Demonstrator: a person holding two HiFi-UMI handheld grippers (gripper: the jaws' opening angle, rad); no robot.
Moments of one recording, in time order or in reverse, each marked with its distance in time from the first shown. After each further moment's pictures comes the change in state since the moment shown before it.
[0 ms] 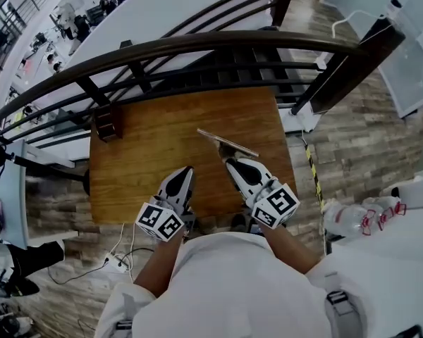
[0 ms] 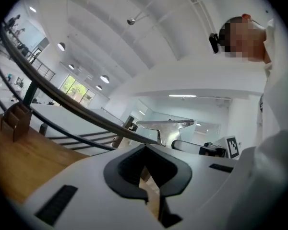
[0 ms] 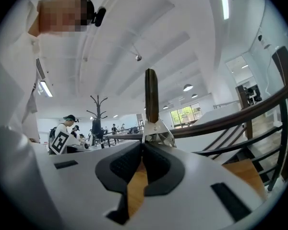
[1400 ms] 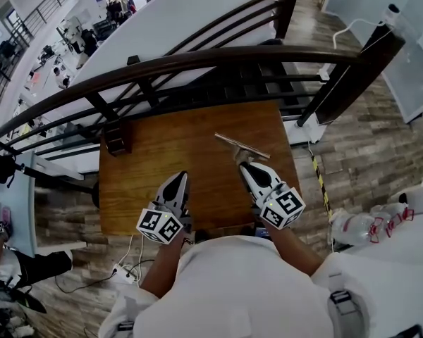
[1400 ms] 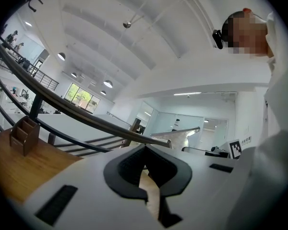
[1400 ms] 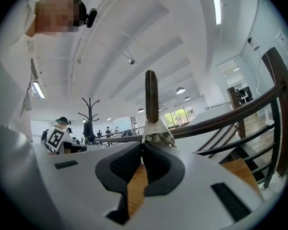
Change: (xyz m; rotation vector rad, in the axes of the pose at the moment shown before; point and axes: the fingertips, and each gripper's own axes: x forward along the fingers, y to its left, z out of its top) left arm -0.002 0.029 0.028 0.062 -0.023 0.085; right arm -0.004 -0.038 0.006 0.020 -0.033 -0.082
